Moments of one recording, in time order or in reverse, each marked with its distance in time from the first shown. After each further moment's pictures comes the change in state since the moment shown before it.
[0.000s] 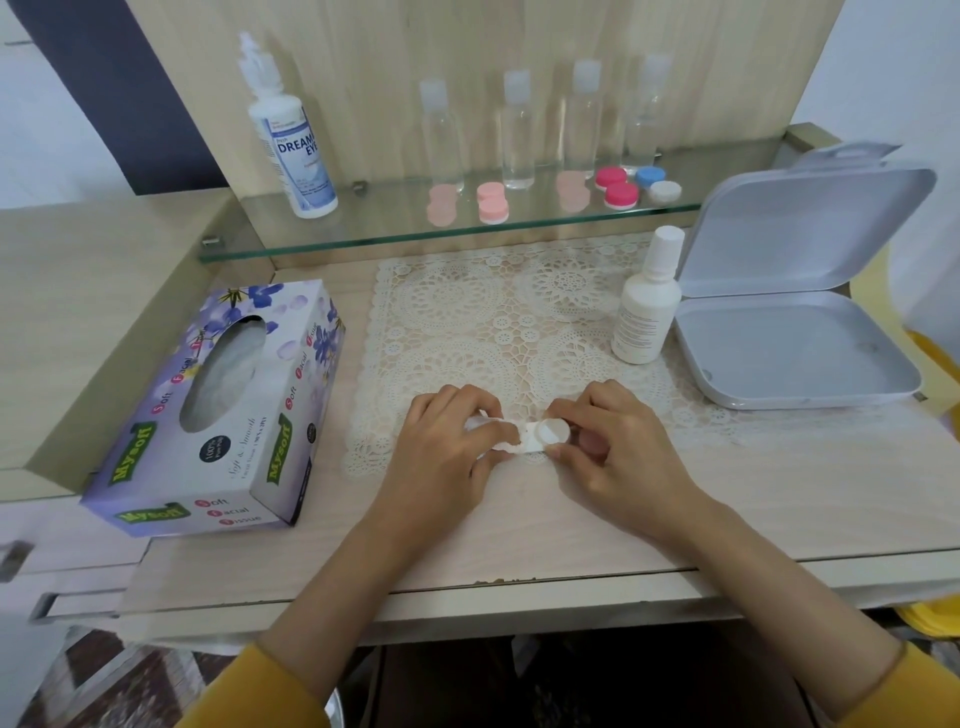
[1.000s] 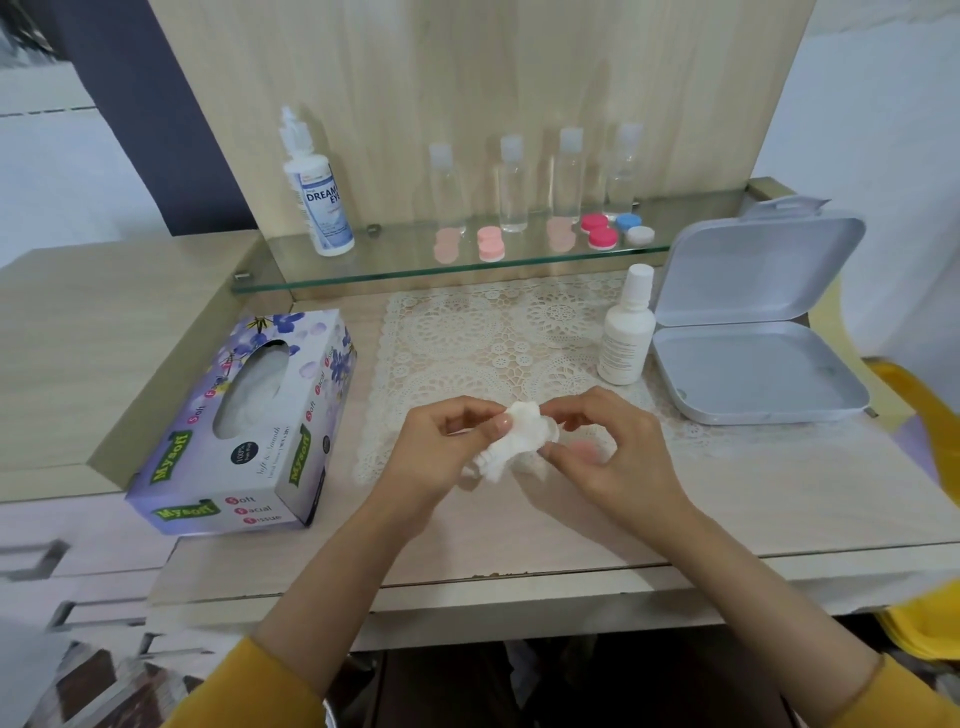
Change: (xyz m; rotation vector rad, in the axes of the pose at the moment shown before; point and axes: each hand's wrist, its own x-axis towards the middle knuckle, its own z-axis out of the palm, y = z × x) left_hand 0.024 0.037 -0.045 -1.039 -0.091 -0.865; right_hand -0.003 -0.022 -0.017 0.297 0.207 -0.014
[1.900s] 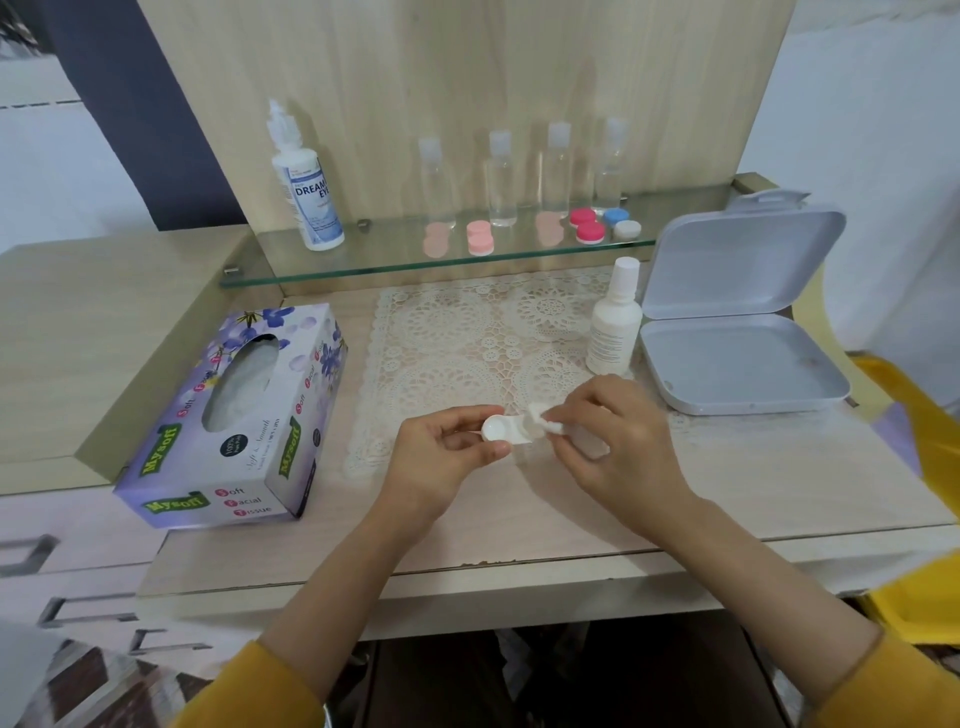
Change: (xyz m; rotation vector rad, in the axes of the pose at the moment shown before) left_hand -0.007 -0.013 0.010 0.004 0.040 0.020; right_hand -0.002 0.016 -0.005 -0.342 0.162 -0.365
